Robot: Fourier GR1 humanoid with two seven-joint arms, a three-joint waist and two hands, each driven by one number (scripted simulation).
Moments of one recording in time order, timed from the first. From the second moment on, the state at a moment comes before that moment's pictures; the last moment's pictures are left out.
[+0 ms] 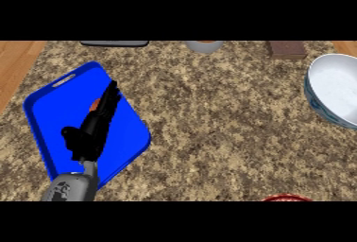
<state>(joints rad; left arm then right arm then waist) -0.16 0.04 -0.08 -1.54 -0.06 0.07 0.08 -0.13 -1.04 -0.31 -1.61 -0.20 0.36 -0.32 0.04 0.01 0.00</state>
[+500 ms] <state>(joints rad) -0.17 0.06 -0.06 -1.55 -0.04 0.04 0.10 -0.42 -0.91 -0.10 -1.13 0.17 0.18 -0.53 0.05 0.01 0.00</state>
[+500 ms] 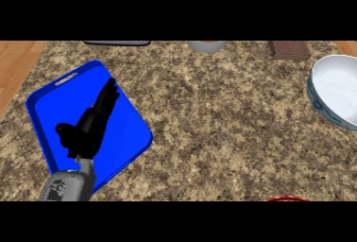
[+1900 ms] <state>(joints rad) -0.17 0.04 -0.07 -1.54 -0.06 0.05 0.08 -0.85 -0.83 -0.14 -0.26 0.25 0.36 -0.88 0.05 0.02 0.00</state>
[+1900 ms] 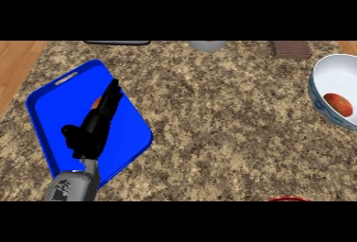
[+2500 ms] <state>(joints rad) -0.18 0.04 -0.06 -1.55 -0.06 0.05 0.09 -0.86 -0.96 -0.22 -0.19 0.14 0.57 -0.72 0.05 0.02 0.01</state>
